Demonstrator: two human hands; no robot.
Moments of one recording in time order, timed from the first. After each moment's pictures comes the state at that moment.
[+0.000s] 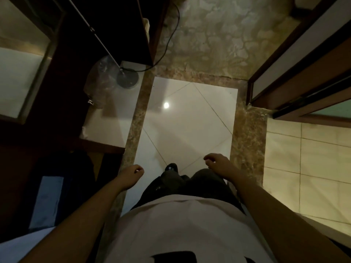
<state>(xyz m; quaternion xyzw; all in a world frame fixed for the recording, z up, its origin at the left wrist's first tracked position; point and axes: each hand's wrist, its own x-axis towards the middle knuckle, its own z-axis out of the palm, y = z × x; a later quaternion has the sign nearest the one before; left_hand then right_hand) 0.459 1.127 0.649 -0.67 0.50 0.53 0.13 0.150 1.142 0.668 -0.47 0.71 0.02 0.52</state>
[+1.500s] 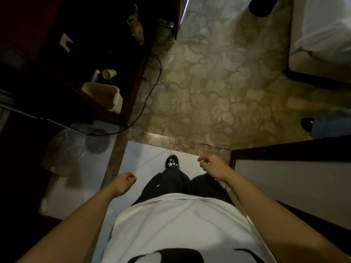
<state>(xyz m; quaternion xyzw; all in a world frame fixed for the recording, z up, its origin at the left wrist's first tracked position) 0.196 0.553 0.641 -0.71 0.44 0.54 0.14 -0.120 0.534 0.672 -0.48 0.68 0.02 0.56</state>
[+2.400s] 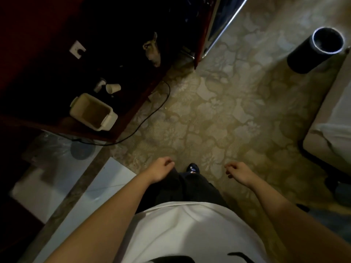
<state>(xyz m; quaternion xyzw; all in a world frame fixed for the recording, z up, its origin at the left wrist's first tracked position) -0.092 0.207 0.670 -0.70 0.37 0.61 -0.03 -0.359 0.147 0.650 -0.50 0.66 0.14 0.54</state>
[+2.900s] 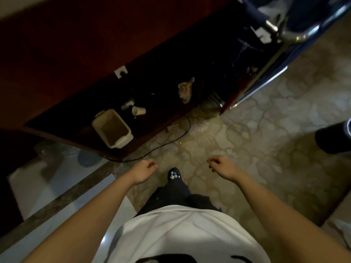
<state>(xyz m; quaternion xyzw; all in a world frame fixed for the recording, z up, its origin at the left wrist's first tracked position) 0.026 0.097 0.689 -0.79 0.32 0.52 -0.09 -0.199 -0.065 0.684 -0.69 0.49 0.17 0.50</state>
